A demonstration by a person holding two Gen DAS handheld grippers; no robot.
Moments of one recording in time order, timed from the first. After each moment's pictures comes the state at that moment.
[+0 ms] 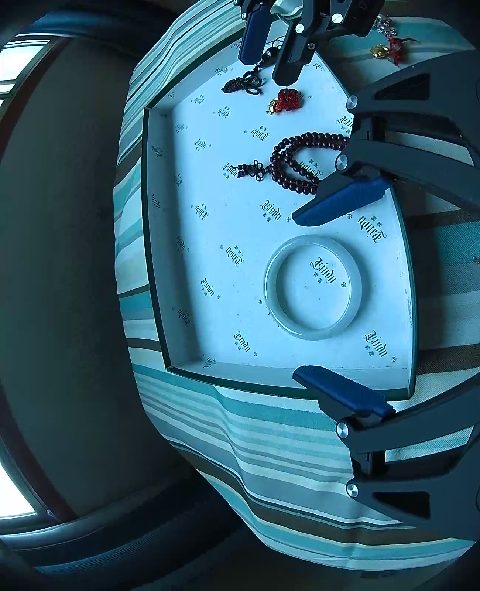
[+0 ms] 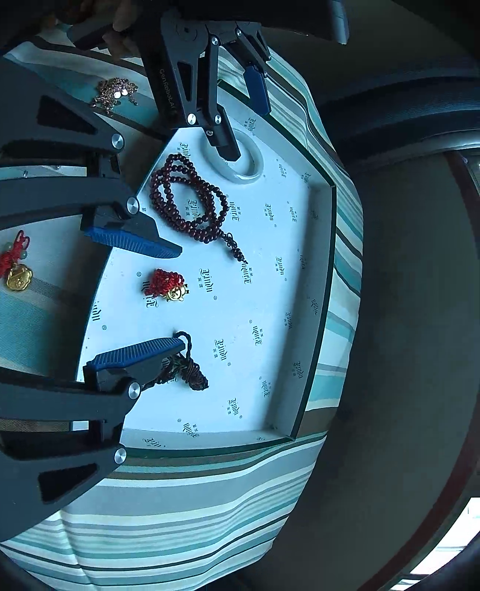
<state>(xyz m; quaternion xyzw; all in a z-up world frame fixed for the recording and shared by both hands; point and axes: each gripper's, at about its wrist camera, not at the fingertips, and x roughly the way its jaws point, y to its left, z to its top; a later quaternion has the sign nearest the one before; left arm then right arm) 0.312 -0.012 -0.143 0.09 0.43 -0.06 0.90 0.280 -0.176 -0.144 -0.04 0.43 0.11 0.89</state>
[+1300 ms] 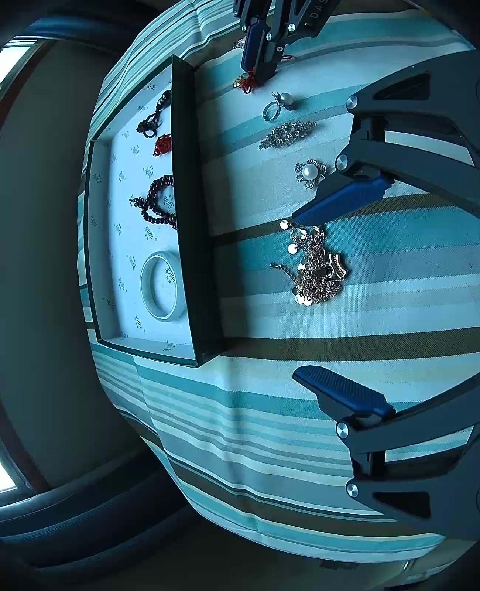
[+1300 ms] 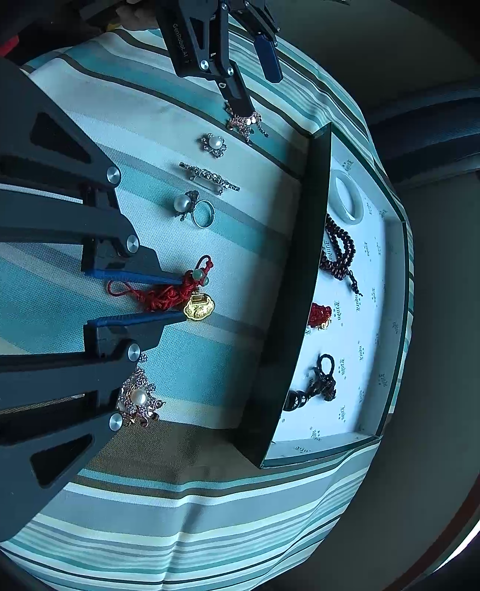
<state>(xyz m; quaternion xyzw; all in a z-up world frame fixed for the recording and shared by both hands) 0.194 0.004 -0.151 0.10 0.47 -0.03 0.88 0.189 -0.185 -0.180 -0.05 0.49 0.14 0.86</state>
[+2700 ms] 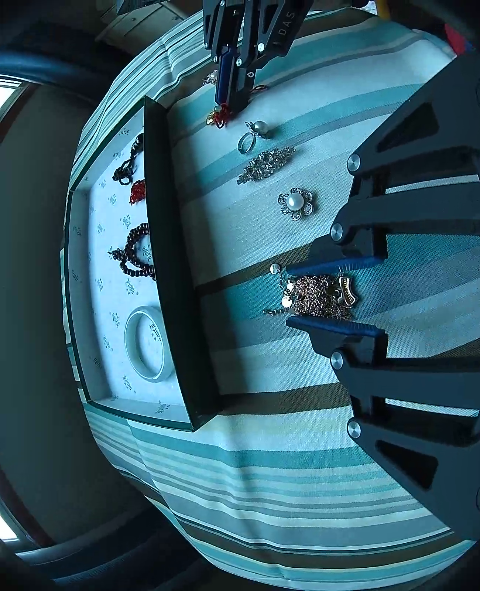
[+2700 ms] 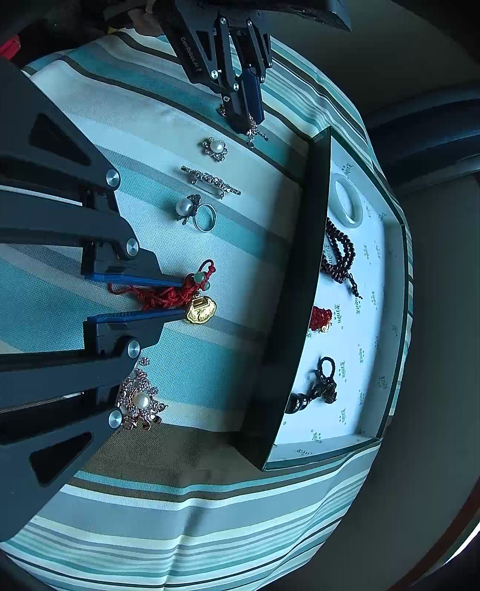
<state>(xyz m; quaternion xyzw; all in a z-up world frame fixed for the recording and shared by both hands) 0.202 0.002 -0.163 0.10 0.49 -0.15 0.86 0.189 -0.184 -0.181 -0.04 0.49 0.14 0.86</state>
